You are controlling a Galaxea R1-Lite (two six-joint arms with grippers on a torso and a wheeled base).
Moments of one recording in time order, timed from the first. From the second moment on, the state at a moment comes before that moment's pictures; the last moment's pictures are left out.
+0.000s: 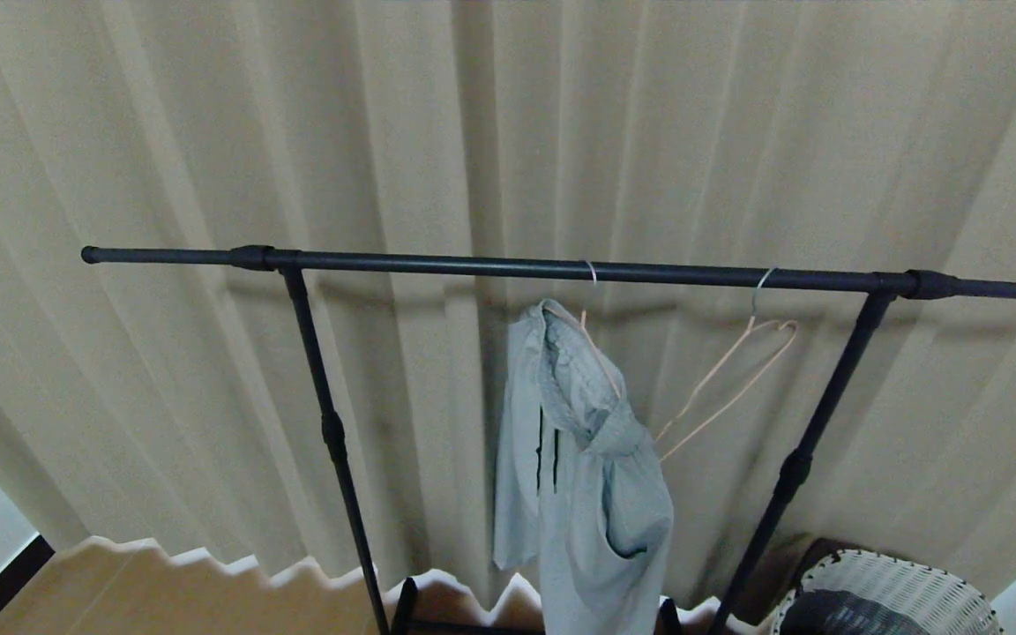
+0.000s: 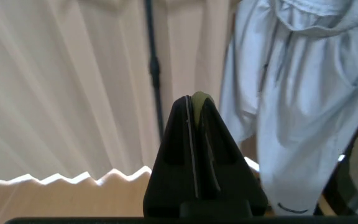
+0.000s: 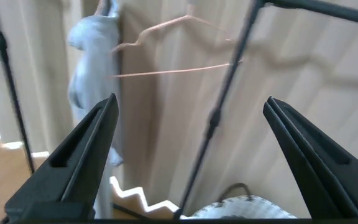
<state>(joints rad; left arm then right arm) 0.00 0.01 -0.01 0.02 -0.14 0.06 0.00 0.00 0.00 -0.07 0.21 -0.12</state>
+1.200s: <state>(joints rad) 0.00 0.01 -0.01 0.02 -0.14 0.07 0.00 0.06 -0.03 -0.04 0.21 -0.07</state>
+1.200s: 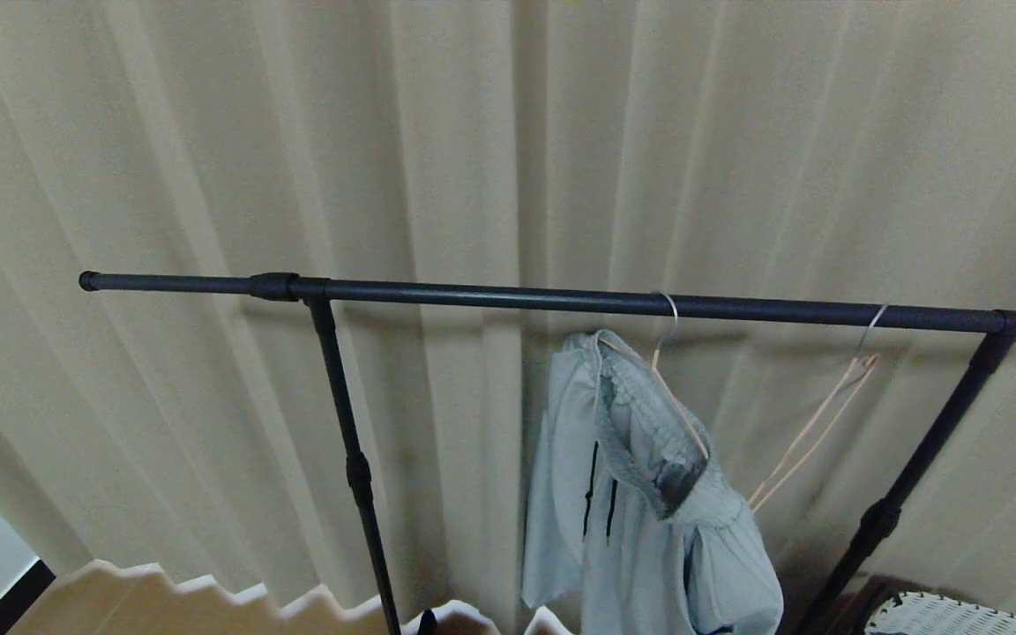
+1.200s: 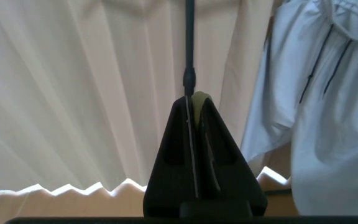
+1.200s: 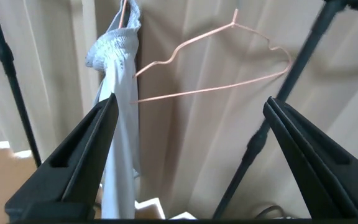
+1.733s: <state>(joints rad) 0.00 0.01 -0.01 0.02 -0.14 0.07 0.01 0.82 -0.31 -0.23 0.15 -0.03</state>
